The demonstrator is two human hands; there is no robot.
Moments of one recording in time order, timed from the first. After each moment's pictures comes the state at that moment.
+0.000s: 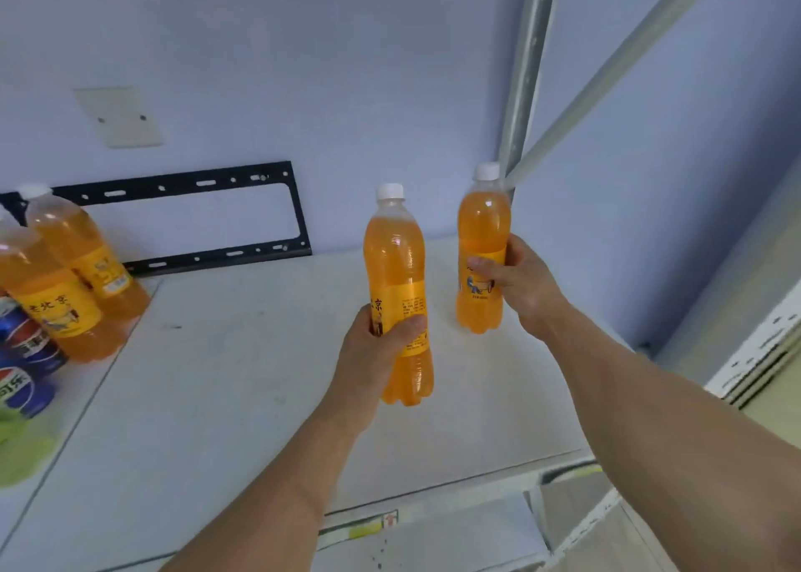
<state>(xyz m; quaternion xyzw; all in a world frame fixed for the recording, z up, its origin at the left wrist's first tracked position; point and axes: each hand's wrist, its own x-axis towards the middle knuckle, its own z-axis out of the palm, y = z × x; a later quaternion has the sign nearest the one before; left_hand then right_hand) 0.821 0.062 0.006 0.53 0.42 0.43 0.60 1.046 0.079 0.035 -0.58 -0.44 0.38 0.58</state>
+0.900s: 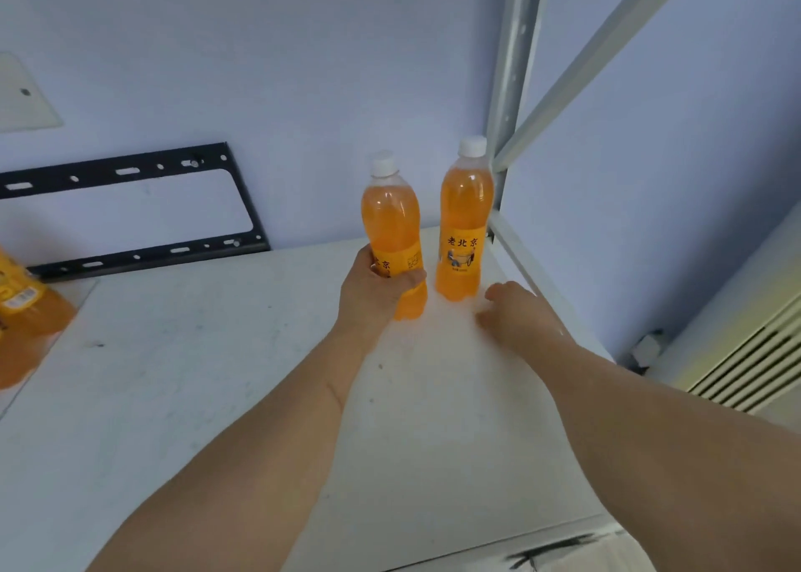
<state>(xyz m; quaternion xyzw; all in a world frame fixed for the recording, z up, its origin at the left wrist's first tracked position) 0.933 0.192 -0.012 0.58 0.50 0.42 0.49 1.119 0.121 -0.020 -0.82 -0.53 0.17 0.10</state>
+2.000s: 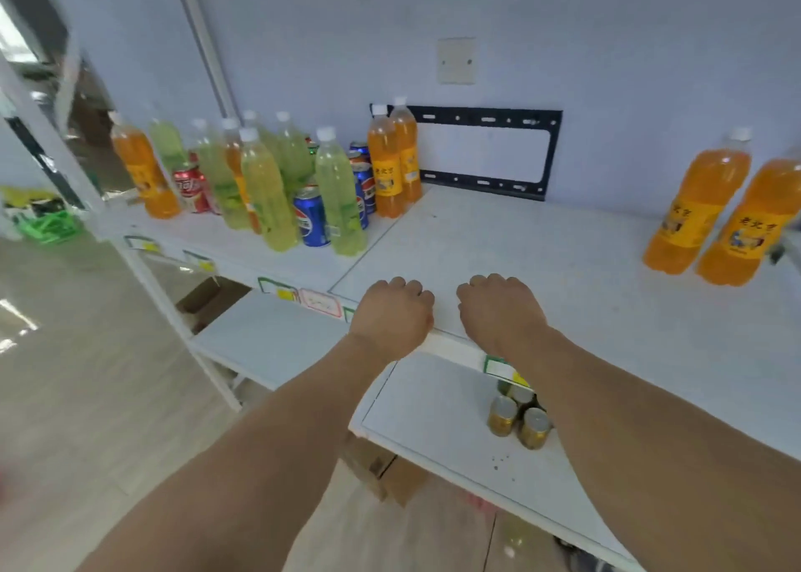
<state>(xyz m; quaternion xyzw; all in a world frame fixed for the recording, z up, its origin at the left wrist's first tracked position) 0.615 -0.092 -0.012 0.76 0.62 -0.01 -0.21 0.777 -0.044 0.003 -0.44 -0.89 -0.14 0.02</state>
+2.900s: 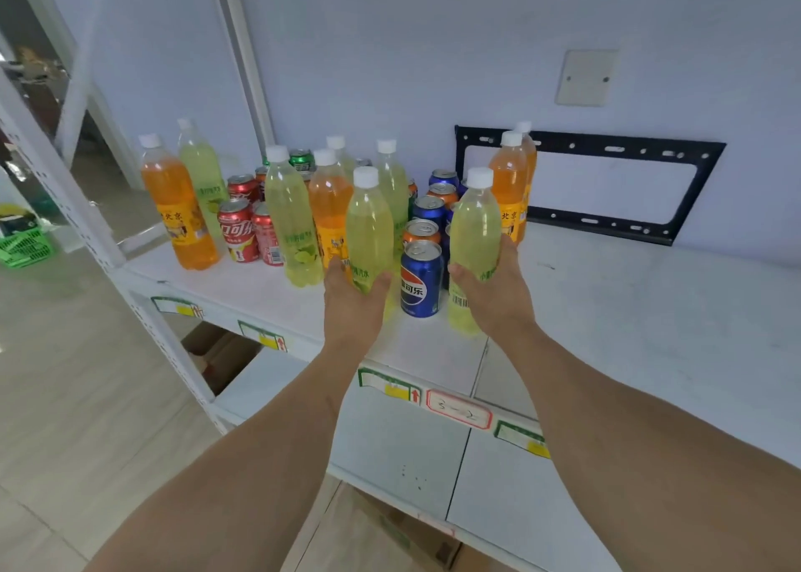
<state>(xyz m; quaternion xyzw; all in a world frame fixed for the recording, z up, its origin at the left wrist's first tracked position) 0.313 0.030 -0.022 0.40 0.72 0.54 0.19 0.493 0.076 0.007 -0.56 -0.63 0.34 0.42</state>
